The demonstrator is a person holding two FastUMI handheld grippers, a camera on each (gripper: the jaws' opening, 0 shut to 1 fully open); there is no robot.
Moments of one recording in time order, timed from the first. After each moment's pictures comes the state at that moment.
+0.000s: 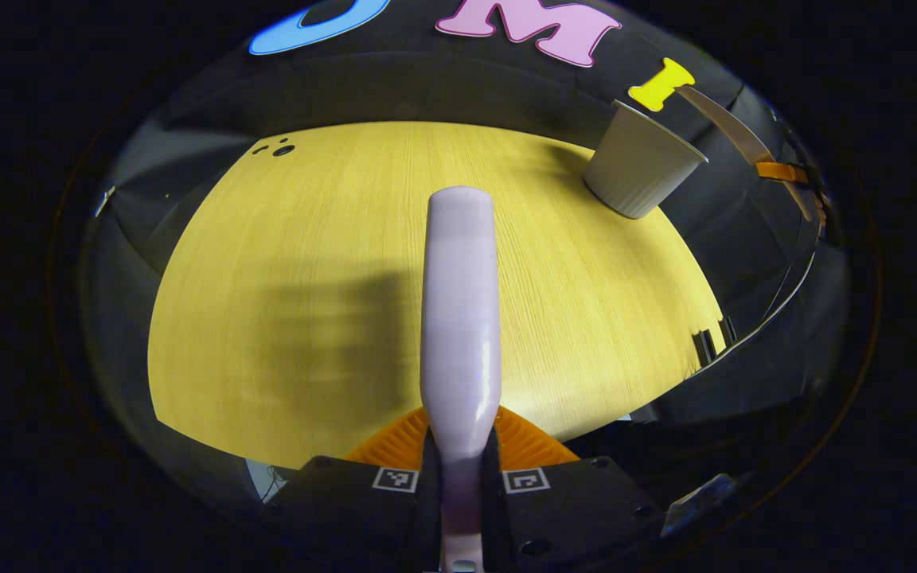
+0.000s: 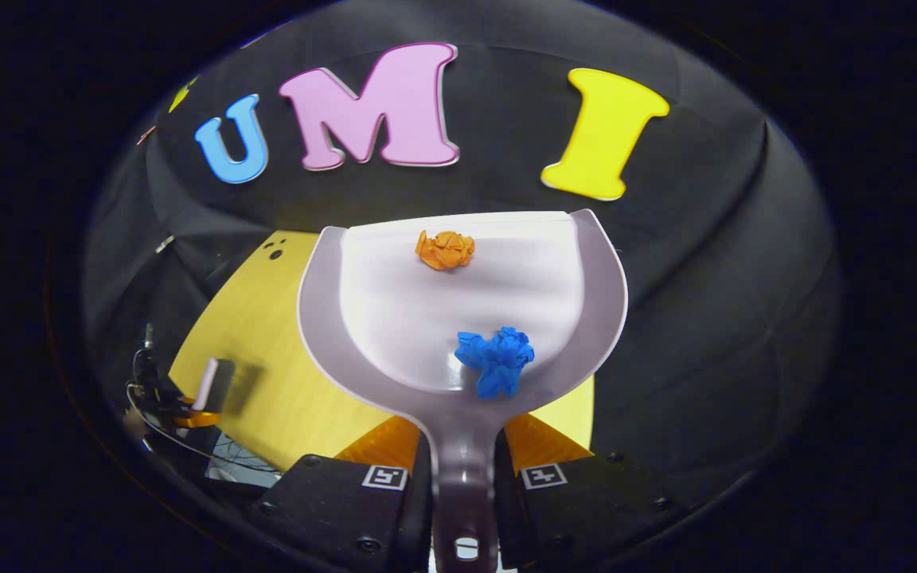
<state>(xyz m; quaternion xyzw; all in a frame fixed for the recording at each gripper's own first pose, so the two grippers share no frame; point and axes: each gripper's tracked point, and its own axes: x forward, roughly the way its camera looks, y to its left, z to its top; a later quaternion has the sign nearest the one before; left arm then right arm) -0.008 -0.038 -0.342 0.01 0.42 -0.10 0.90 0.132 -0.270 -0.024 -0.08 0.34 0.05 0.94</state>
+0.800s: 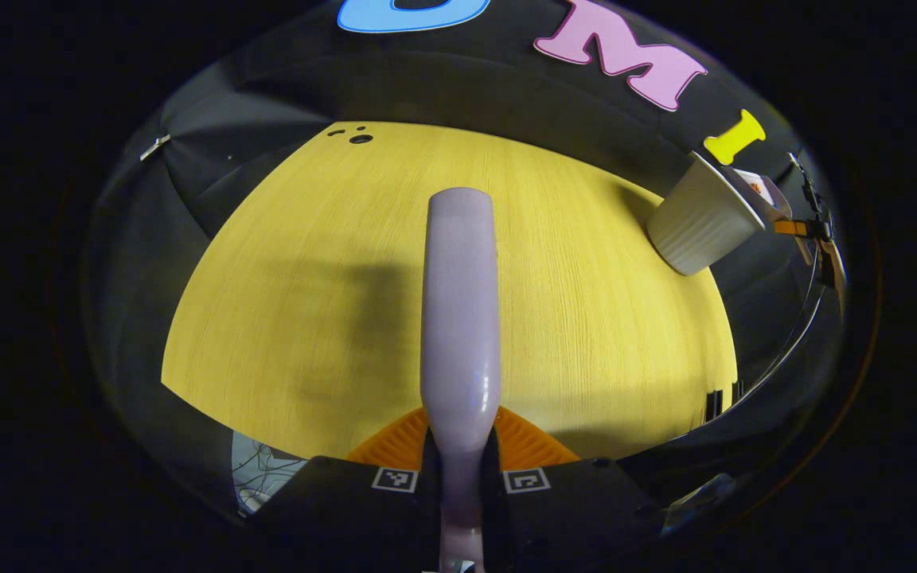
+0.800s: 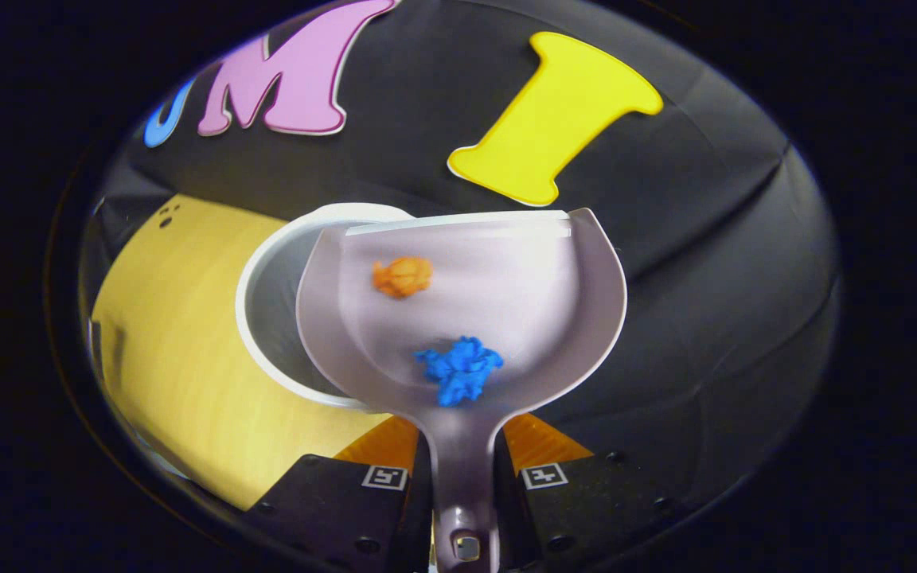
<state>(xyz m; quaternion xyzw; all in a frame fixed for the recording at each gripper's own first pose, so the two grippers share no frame) 0.015 0.010 -0.321 -0.06 0.41 -0.01 0.91 0.249 -0.376 -0.045 -0.25 0.35 -0.06 0.90</state>
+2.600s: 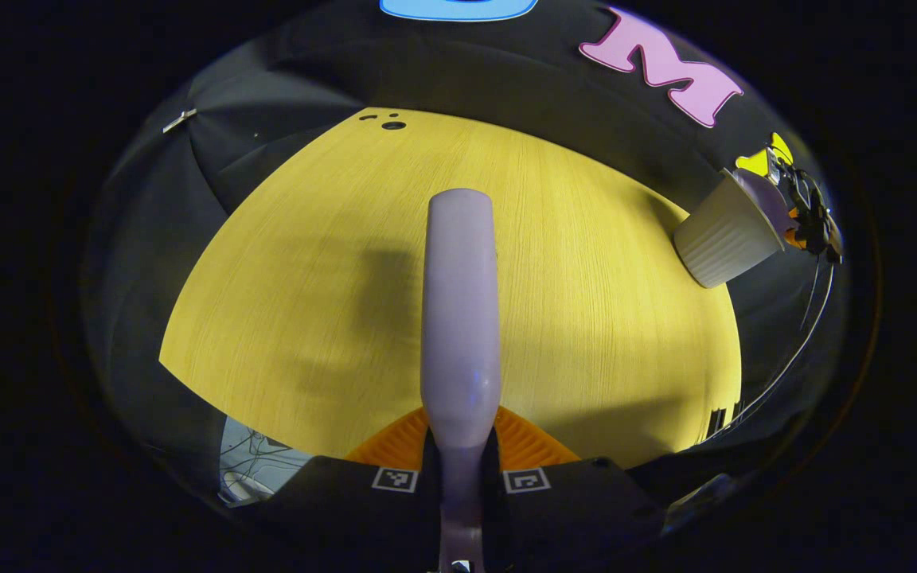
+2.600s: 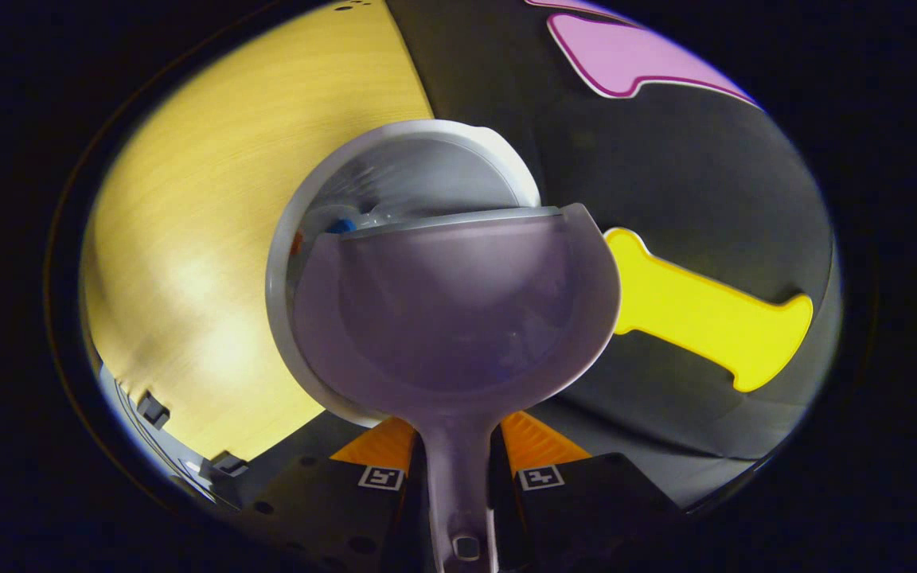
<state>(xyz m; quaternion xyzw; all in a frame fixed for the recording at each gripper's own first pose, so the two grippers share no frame) 0.018 0.033 -0.328 -0.09 0.42 0.02 0.90 0.279 -0.389 -0.009 -0.60 0.43 0.01 0.68</state>
